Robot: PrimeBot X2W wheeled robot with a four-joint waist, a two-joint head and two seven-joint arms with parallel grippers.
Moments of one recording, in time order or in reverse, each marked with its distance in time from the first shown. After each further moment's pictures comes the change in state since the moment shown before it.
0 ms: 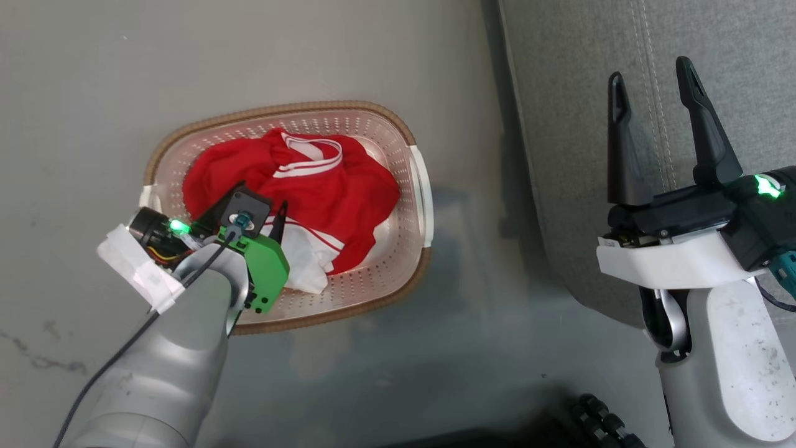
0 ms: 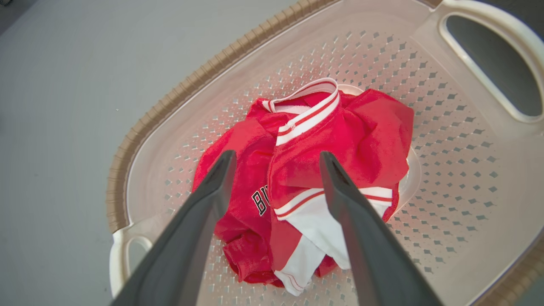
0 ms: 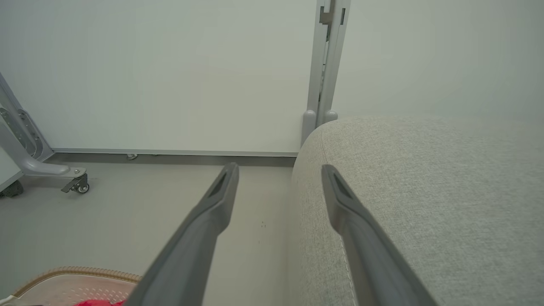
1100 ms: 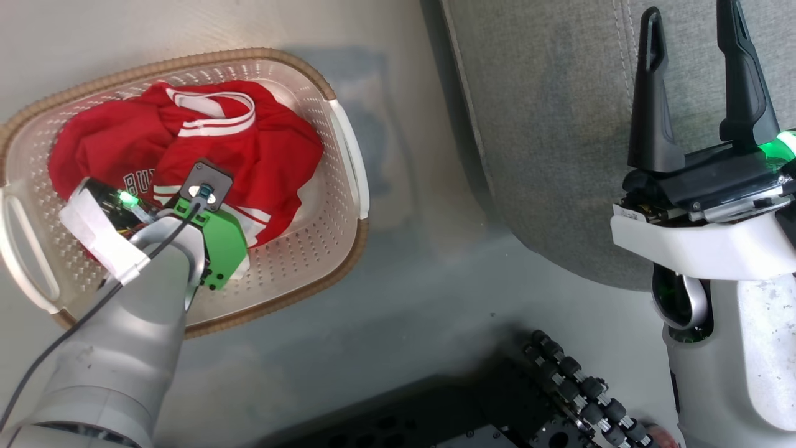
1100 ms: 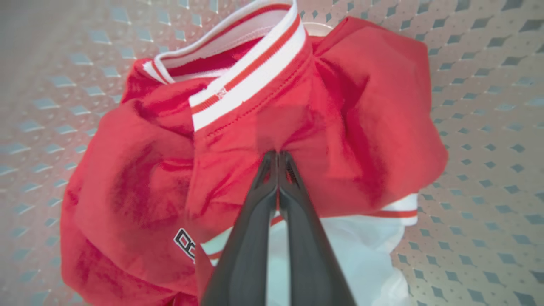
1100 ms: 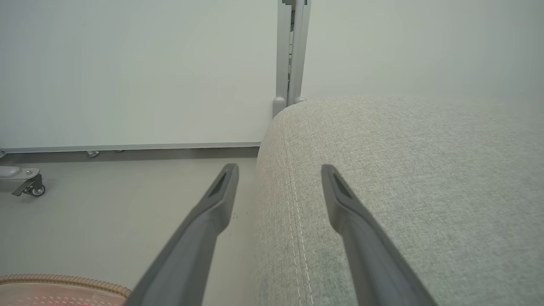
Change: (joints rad) left arm -0.125 0.077 -0.086 0.107 0.007 0.033 0.012; right arm -0.075 0.000 0.020 -0.118 0.100 0.000 0.000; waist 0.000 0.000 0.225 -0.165
